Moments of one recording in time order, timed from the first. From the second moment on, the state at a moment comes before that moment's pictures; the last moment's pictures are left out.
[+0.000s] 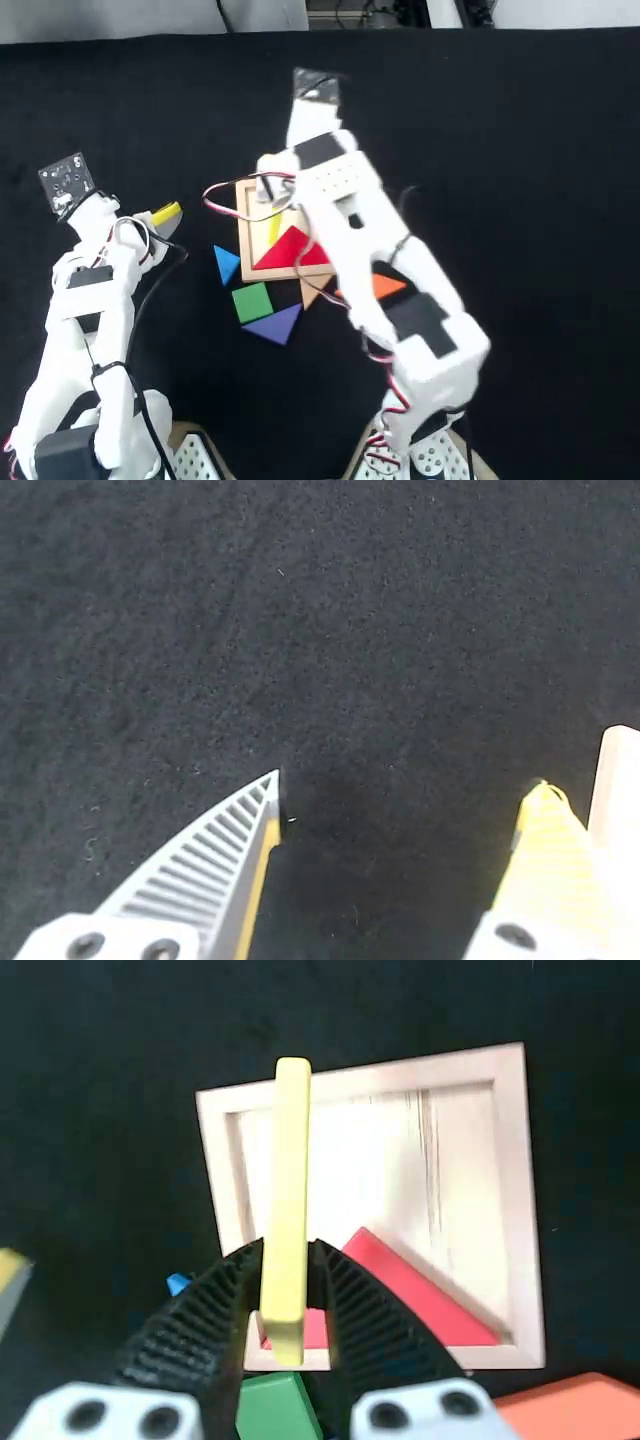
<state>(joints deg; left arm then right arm) -18.2 -26.9 64.2 19.1 12.9 -27.5 16.9 -5.1 68.2 -31.5</state>
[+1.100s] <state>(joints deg) -18.2 -26.9 64.2 19.1 12.9 -33.1 30.4 -14.2 67.9 -26.6</state>
